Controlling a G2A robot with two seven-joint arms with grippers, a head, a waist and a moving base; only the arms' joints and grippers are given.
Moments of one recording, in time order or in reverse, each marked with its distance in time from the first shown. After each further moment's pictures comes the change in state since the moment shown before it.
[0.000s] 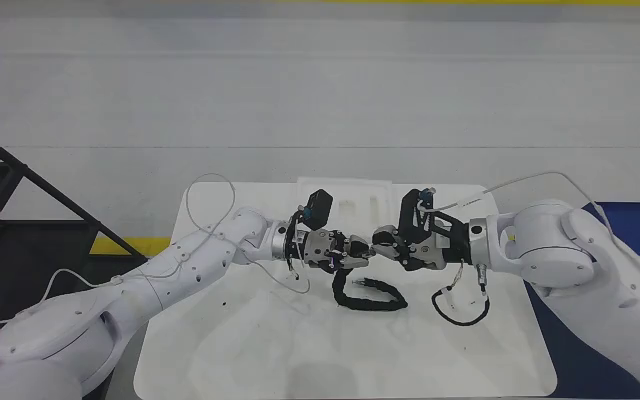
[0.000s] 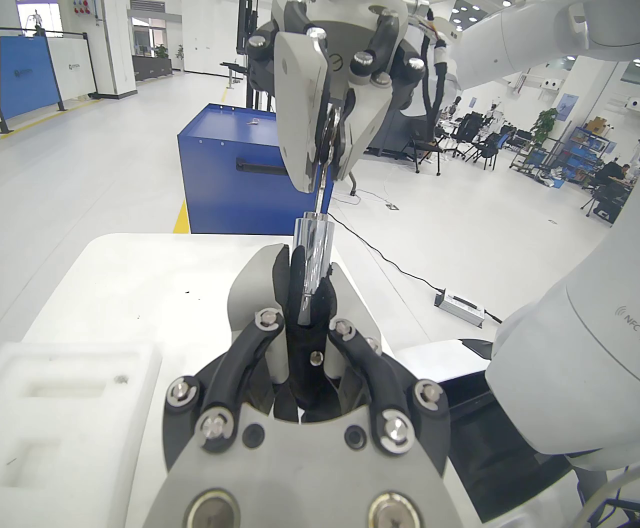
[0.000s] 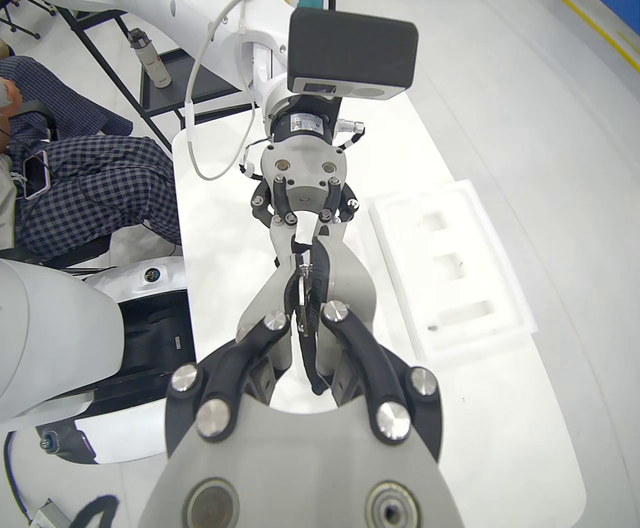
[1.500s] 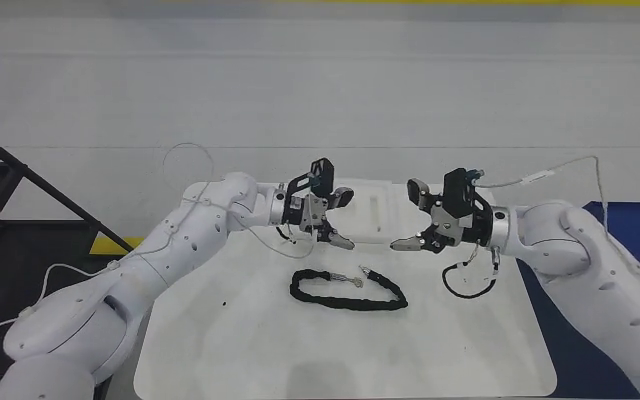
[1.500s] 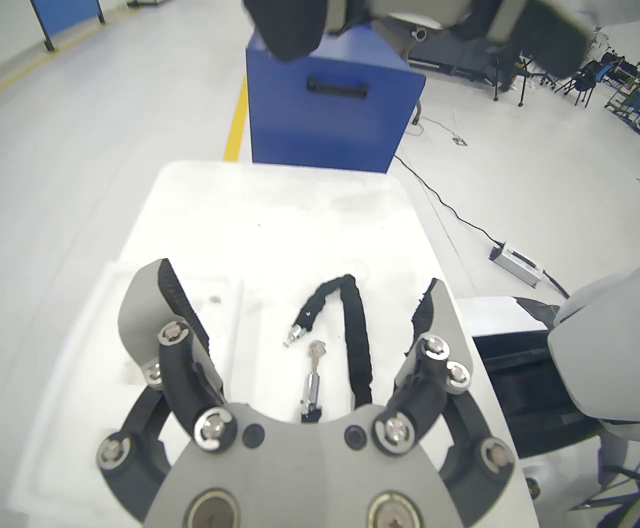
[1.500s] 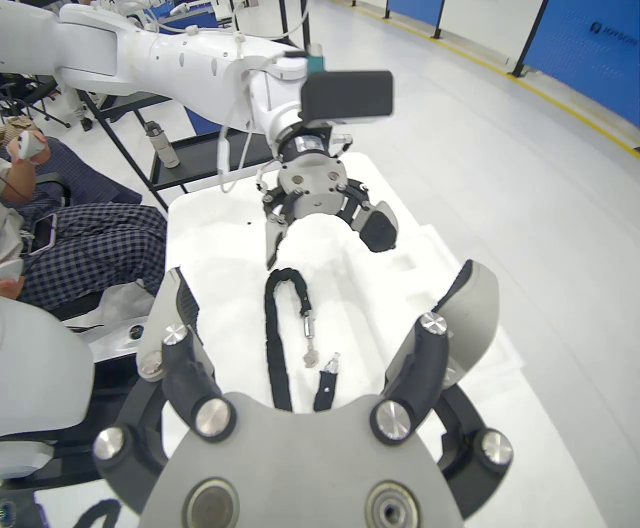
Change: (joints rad) left arm -0.043 -0.050 -0.218 0.101 -0.045 0.000 -0.411; right arm -0.062 -0.058 0.082 0.314 -0.195 -0.263 -0.451
